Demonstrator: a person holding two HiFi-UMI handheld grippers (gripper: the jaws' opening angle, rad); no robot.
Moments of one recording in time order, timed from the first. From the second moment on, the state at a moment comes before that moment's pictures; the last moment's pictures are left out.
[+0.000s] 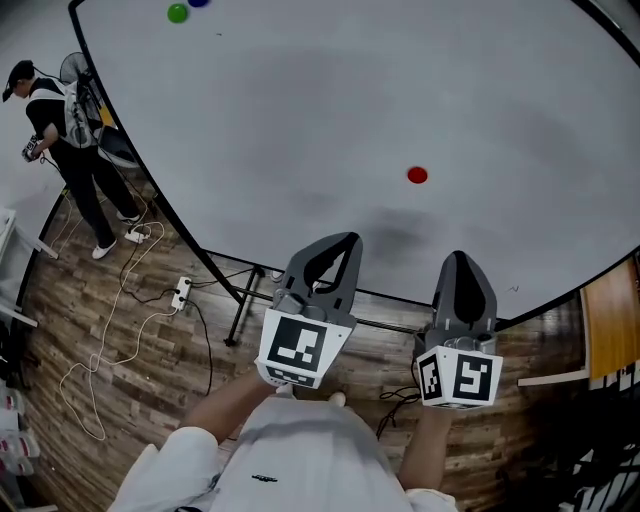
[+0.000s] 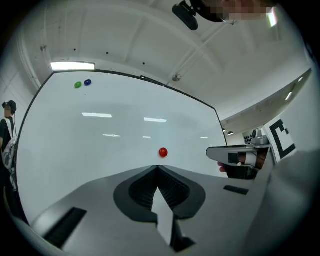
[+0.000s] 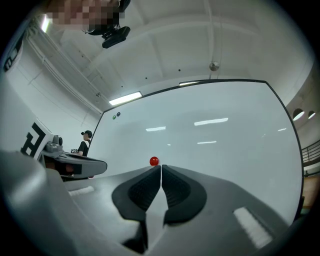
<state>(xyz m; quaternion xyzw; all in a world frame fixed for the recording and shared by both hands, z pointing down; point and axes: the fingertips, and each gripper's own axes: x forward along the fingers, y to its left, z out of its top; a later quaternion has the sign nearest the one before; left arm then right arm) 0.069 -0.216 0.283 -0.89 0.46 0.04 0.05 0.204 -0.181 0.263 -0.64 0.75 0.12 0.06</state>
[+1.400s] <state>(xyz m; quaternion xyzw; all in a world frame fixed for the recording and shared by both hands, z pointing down) 0.049 -0.222 0.304 -0.89 0.45 0.05 0.03 0.190 -0.185 0.299 -0.63 0.77 0.11 0.03</state>
